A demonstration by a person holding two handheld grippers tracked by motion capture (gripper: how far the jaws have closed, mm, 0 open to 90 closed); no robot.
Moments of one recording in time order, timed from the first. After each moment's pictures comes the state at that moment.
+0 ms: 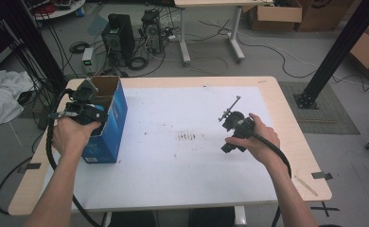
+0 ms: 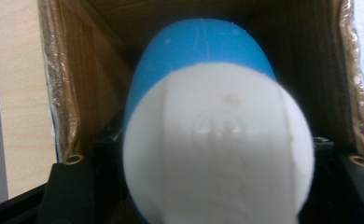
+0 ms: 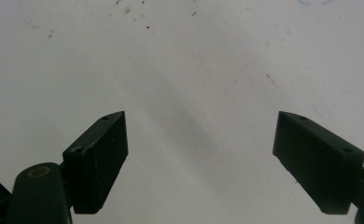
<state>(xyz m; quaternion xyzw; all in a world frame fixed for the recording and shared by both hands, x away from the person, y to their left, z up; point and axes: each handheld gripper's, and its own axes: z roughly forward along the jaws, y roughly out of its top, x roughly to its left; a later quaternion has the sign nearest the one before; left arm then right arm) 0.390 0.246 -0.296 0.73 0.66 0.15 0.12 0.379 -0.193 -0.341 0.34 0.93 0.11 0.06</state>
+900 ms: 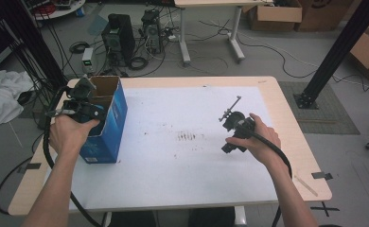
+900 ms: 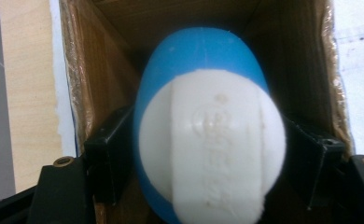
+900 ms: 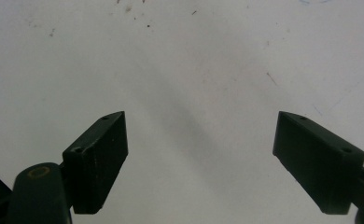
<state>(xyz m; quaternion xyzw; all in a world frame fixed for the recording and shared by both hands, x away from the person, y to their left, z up) 0.388 0.247 -0.285 0.73 0.66 0.15 0.13 0.378 -0.194 -0.340 0.34 0.93 0.11 0.06</state>
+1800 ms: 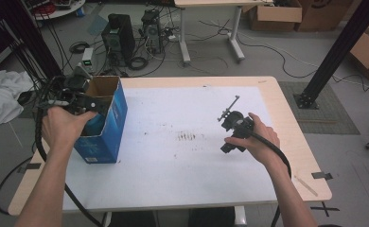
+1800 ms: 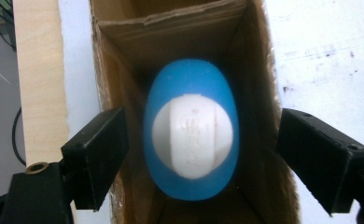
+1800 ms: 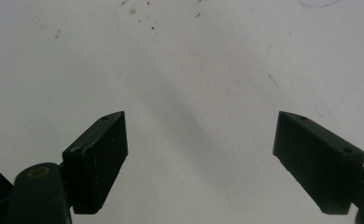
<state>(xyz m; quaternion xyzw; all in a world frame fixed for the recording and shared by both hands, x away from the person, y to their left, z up) 0.384 0.243 -0.248 0.73 0.65 0.15 0.14 0.377 -0.191 -0.337 0.33 0.94 0.11 0.07</state>
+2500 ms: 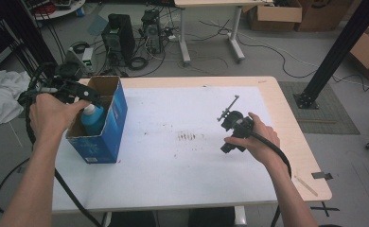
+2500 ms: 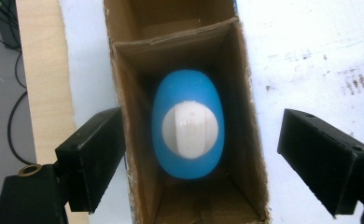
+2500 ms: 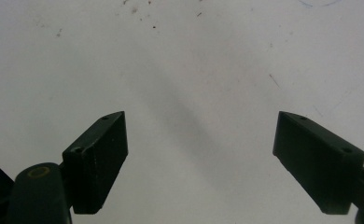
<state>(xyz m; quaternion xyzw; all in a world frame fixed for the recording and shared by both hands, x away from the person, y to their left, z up) 0.385 0.249 -0.209 0.74 0.65 0.13 0.15 0.377 -0.189 -0.336 0.33 0.94 0.11 0.06</state>
